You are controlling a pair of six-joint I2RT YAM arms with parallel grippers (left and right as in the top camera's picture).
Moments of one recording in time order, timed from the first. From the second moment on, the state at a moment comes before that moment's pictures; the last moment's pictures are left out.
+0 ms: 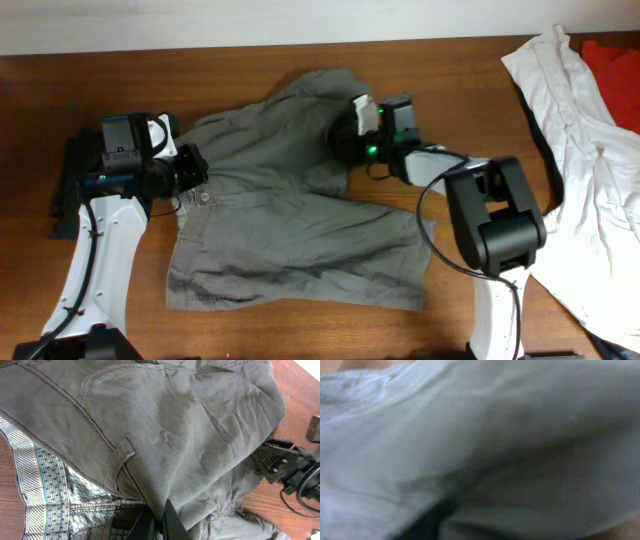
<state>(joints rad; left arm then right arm) 0.11 1.50 1.12 -0.63 0.35 -0.30 0.26 2.21 1.27 0.20 -0.59 0.19</state>
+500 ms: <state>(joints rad) 0.09 1.50 1.12 -0.65 0.33 -0.30 0.18 1.87 1.36 -0.31 -0.55 0.21</state>
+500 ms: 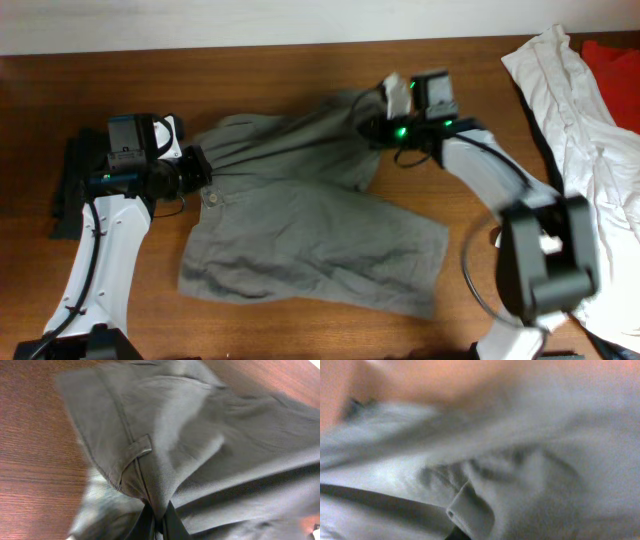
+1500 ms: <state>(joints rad) 0.11 1.50 1.12 -0.66 0.25 -0.30 0.21 2.00 1.42 -0.49 -0.18 0.11</state>
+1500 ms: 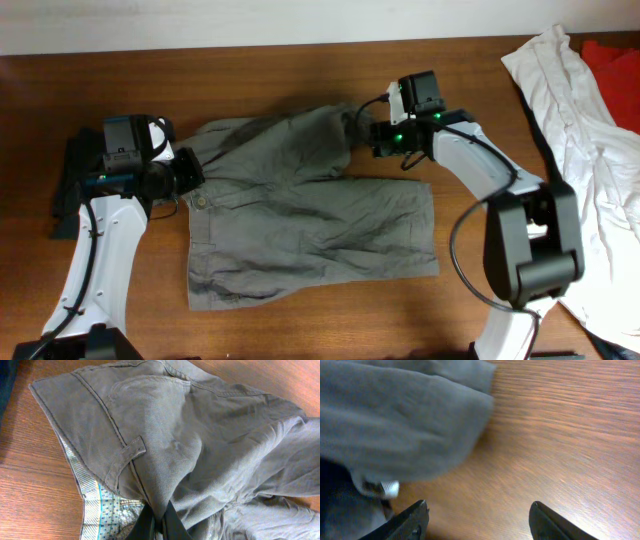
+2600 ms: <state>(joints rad) 0.10 1.50 1.12 -0.67 0.25 -0.30 0.08 2.03 1.49 -0.51 -0.30 0.10</state>
